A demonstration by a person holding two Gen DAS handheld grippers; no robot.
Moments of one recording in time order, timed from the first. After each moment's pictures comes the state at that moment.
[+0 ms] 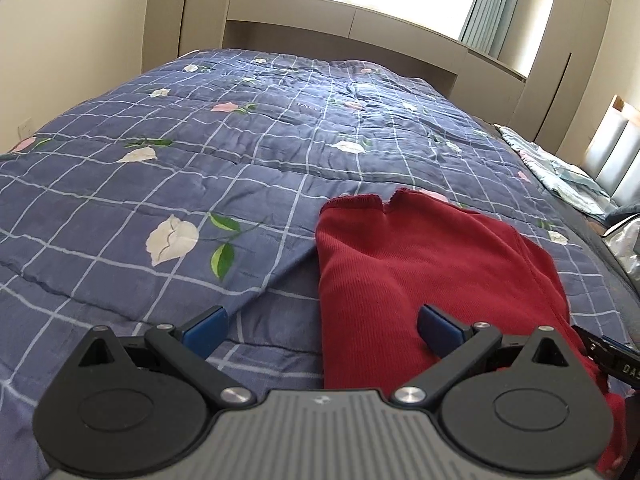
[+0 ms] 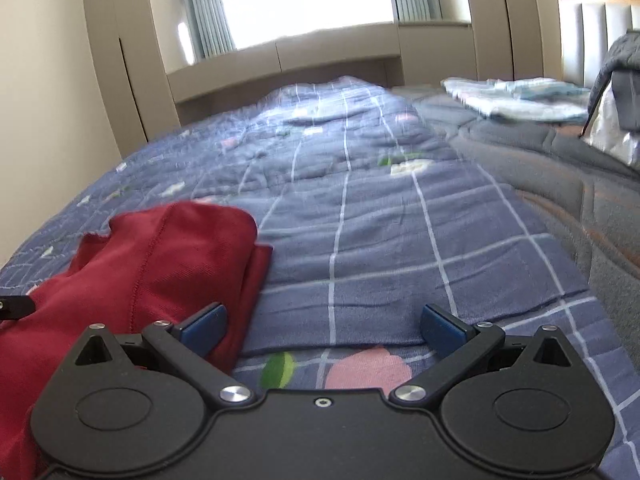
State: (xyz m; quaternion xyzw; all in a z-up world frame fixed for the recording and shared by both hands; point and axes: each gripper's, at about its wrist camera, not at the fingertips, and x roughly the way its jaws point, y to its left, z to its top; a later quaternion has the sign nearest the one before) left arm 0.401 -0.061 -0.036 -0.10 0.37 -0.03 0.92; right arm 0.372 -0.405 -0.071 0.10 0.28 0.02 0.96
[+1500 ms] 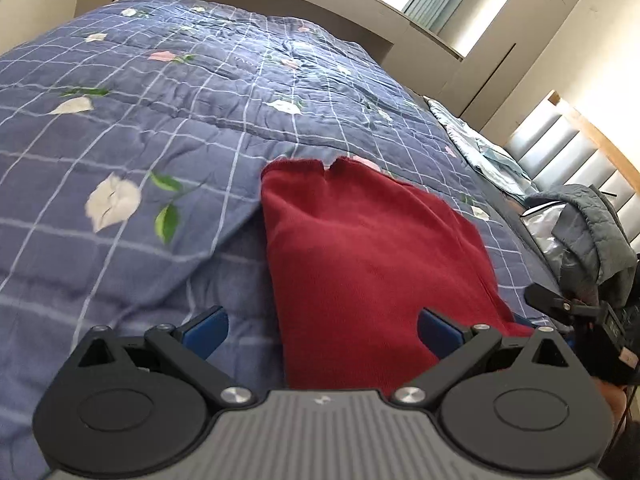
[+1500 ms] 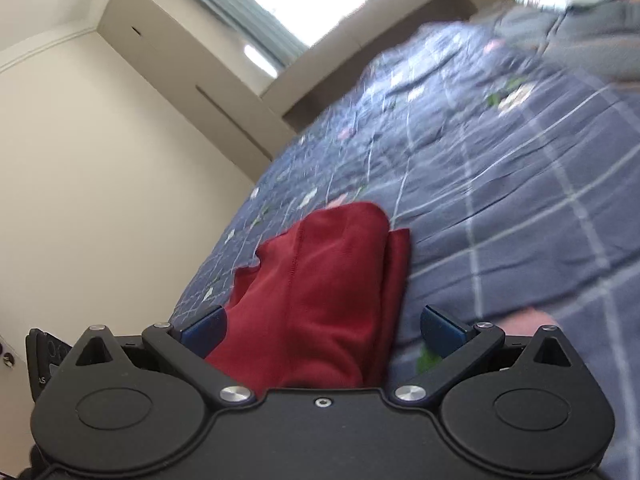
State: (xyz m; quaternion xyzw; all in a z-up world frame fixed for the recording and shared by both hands) left arm 0.413 -0.040 -0.041 -0.17 0.42 -0.17 0.87; right arm 0.410 -0.423 -0.079 0.33 0.33 0.22 0.86
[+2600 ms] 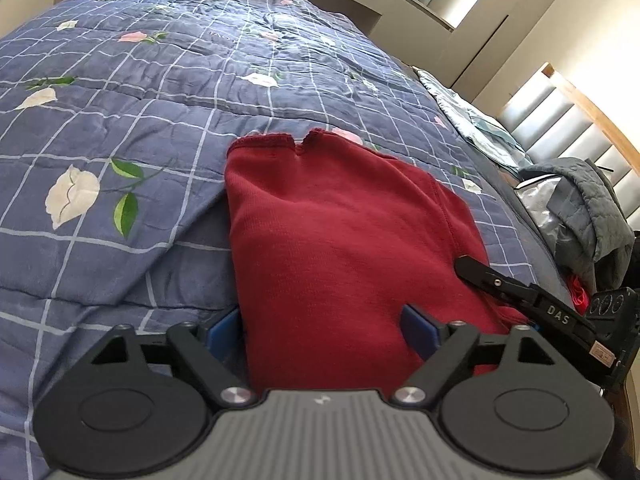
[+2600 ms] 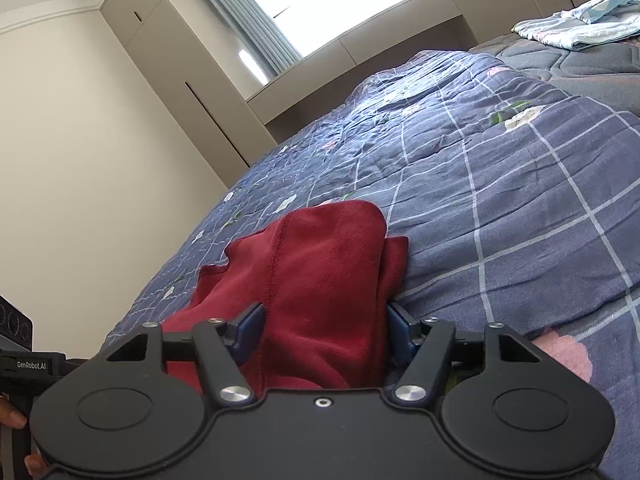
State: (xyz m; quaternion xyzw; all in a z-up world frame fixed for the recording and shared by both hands) left arm 0.422 -0.060 -0.043 -0.15 0.46 -0.19 0.85; right arm 0.392 -0.398 -0.085 0.26 0.29 0.17 0.90
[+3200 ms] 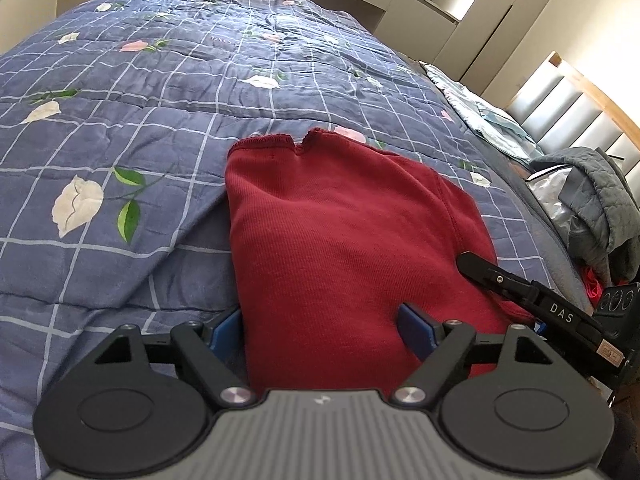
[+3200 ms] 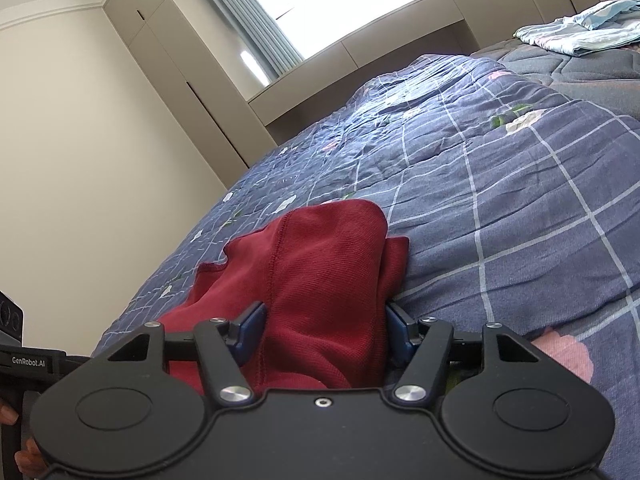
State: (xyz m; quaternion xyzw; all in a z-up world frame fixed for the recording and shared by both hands) left arm 0.420 -0.070 -0.037 -0.13 0.46 -0.18 0.86; right arm 0.392 -0.397 -0.085 0.25 0.29 0.17 0.91
